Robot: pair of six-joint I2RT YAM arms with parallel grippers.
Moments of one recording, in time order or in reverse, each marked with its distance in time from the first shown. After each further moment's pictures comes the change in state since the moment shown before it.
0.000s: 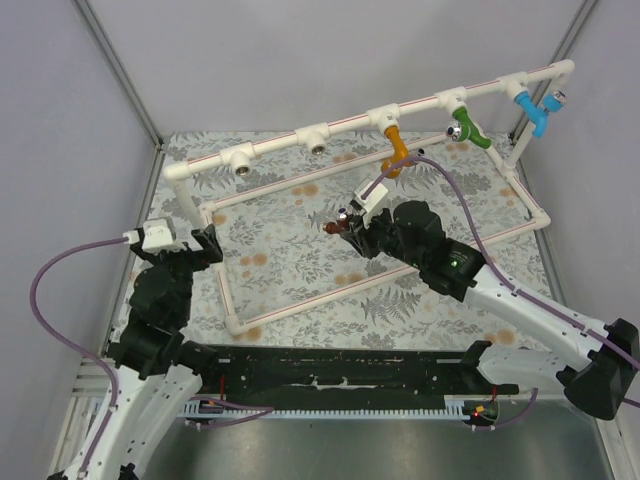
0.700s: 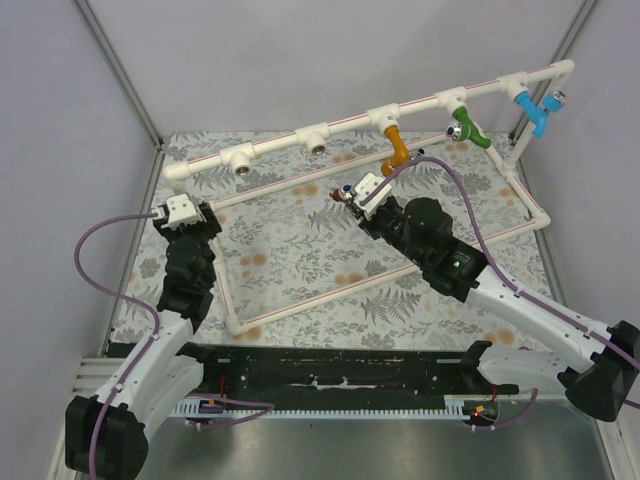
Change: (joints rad) left arm 0.120 0.435 -0.257 0.764 -0.176 0.166; right arm 0.000 -0.008 0.004 0.174 0.151 -0.315
